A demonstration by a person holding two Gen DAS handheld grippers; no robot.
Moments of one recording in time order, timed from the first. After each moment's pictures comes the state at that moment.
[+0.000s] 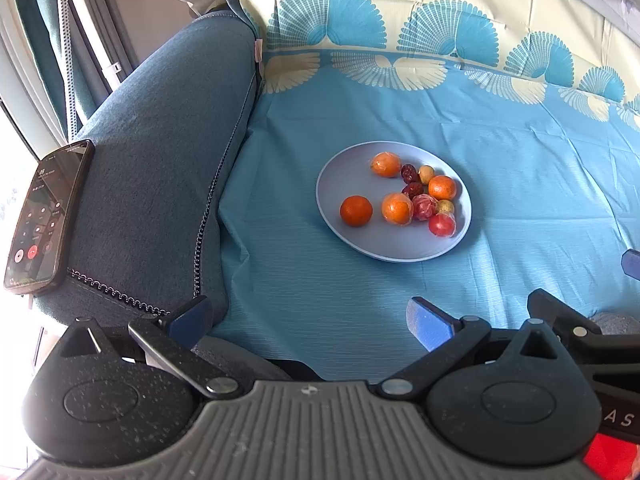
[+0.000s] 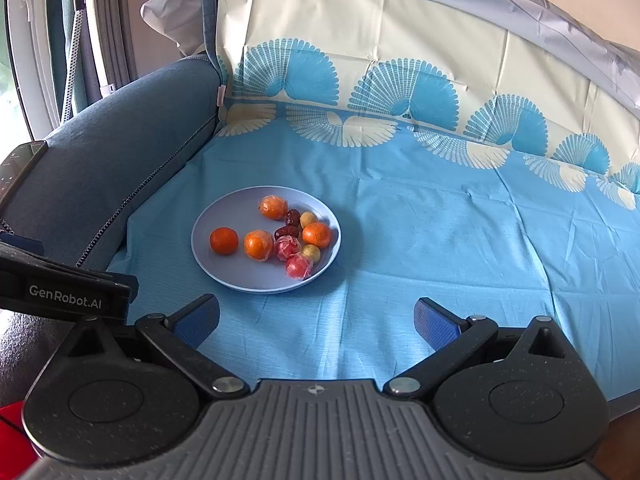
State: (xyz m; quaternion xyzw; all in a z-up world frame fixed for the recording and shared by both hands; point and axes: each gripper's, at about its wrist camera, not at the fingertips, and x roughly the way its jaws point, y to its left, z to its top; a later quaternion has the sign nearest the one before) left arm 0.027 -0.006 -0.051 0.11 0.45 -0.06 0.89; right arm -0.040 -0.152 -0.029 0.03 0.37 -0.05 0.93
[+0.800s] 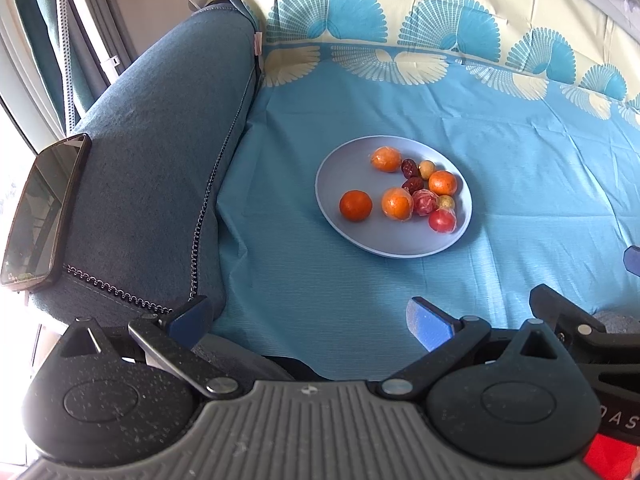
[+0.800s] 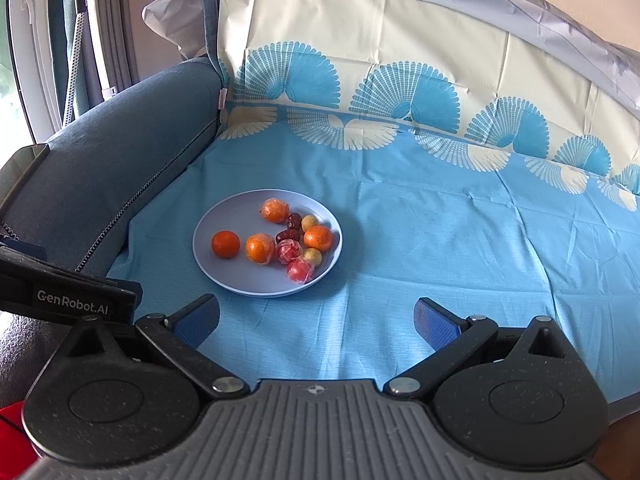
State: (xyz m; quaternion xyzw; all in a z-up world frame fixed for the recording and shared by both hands) left arm 0.031 -0.005 -0.053 0.11 0.46 -0.06 0.88; right arm -0.041 -0.153 -0.029 0.03 0.37 -0.04 0.93
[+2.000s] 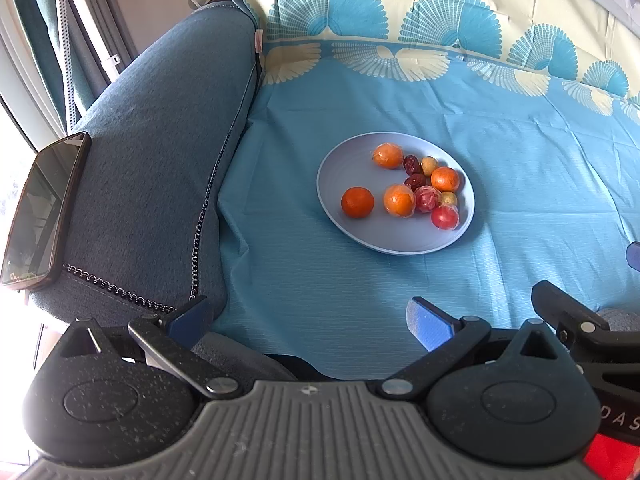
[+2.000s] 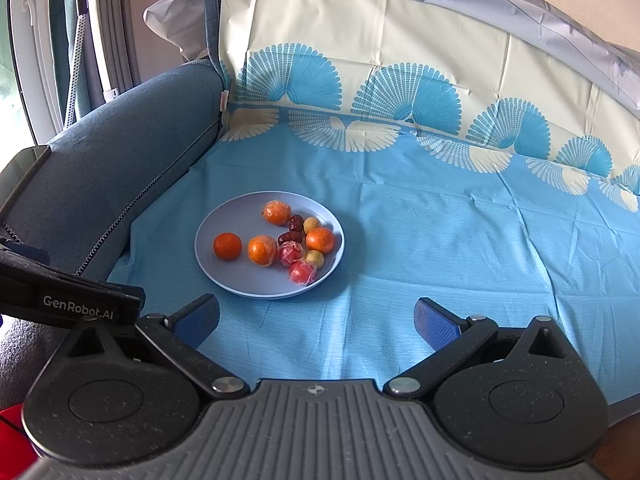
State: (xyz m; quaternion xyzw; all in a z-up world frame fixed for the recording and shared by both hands) left arm 0.031 -0.006 -0.055 0.12 0.46 -0.05 0.88; right arm -0.040 -0.152 -0.028 0.03 0.37 -0.04 0.93
